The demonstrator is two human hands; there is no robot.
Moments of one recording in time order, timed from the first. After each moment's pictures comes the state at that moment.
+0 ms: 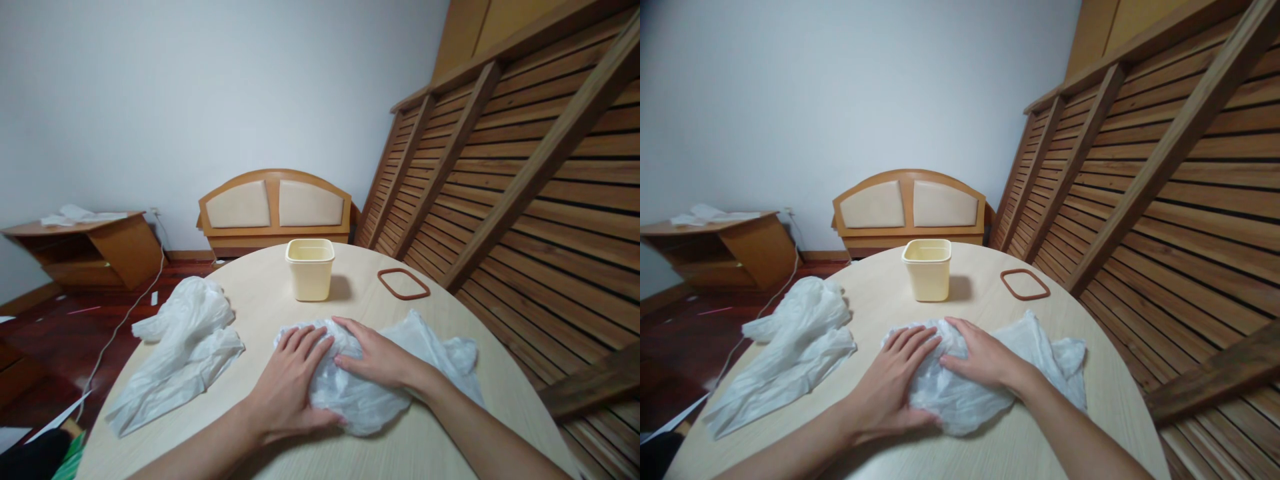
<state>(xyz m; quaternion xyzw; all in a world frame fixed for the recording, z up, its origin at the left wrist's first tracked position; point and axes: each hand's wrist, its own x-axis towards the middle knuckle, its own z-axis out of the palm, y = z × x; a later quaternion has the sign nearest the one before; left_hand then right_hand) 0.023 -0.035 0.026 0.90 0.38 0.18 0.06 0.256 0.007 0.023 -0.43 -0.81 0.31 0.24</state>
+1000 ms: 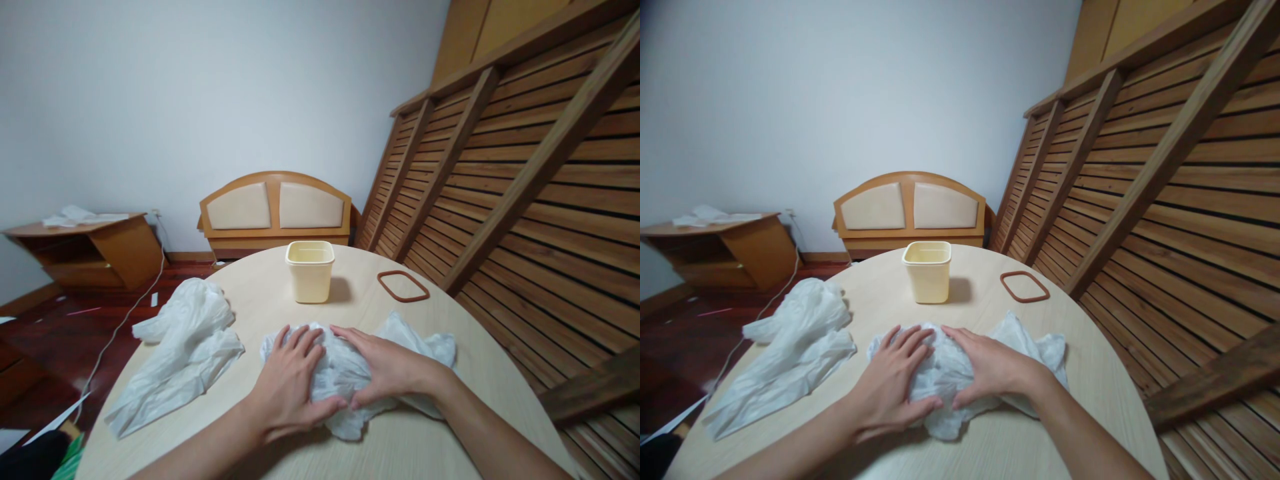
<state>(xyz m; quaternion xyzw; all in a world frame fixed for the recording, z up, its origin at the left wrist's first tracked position) 0.032 -0.041 0.036 0.88 0.44 0.17 0.06 0.272 0.004 0.033 -0.34 -0.89 0.29 0.14</state>
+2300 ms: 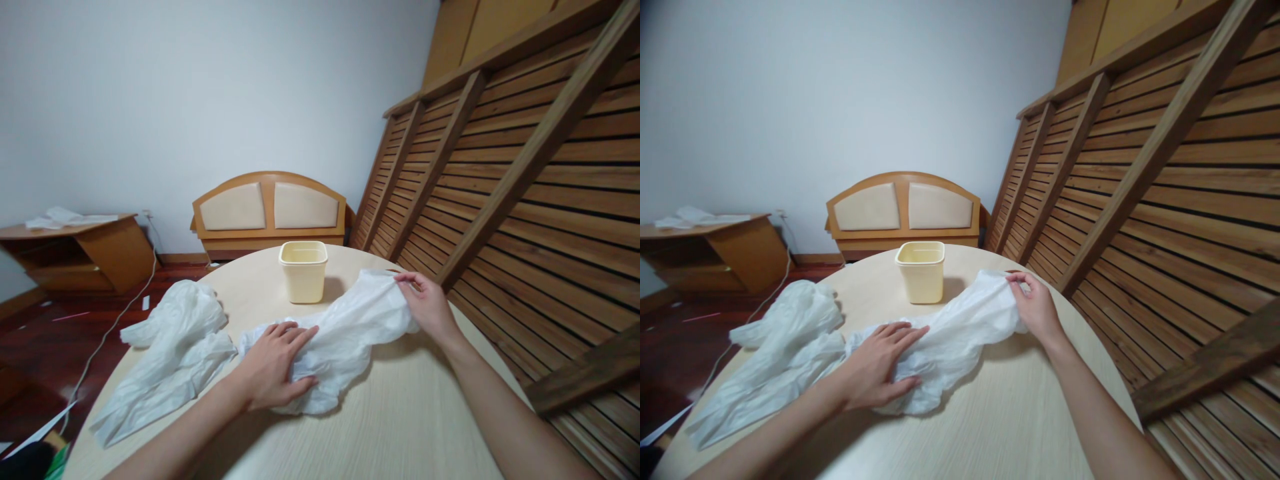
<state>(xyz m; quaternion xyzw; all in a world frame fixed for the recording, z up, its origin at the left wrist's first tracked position) 0.012 -0.014 0.043 0.91 0.41 0.09 0.05 0.349 0.061 0.046 -0.54 -0.58 0.23 0.57</state>
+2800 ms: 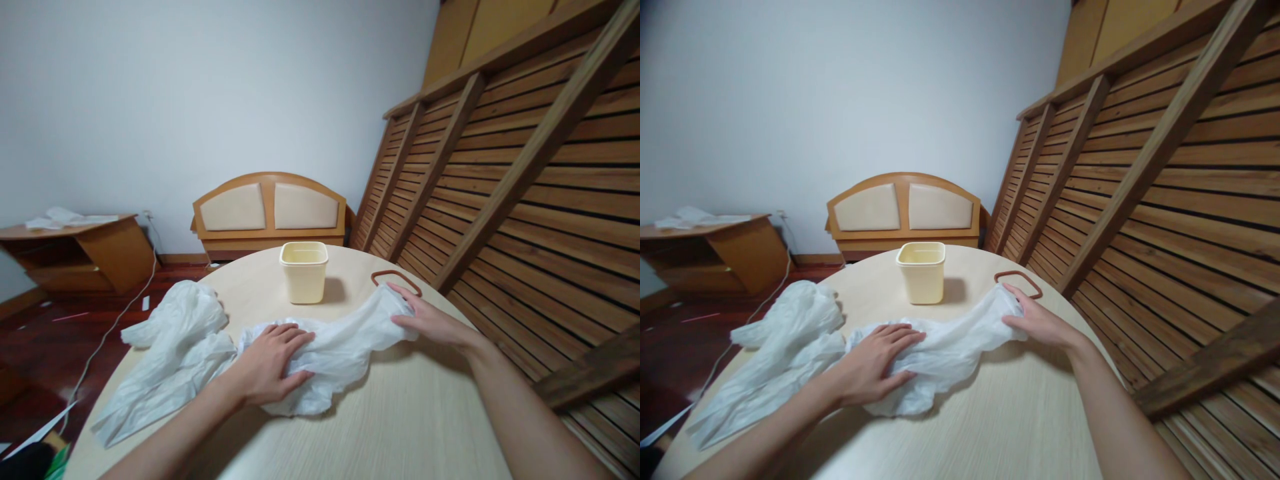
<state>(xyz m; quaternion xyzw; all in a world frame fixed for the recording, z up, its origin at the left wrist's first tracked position) 0.004 -0.010 0.045 0.91 0.40 0.09 0.08 0.374 0.043 0.044 -0.52 -0.69 0.38 0.34</state>
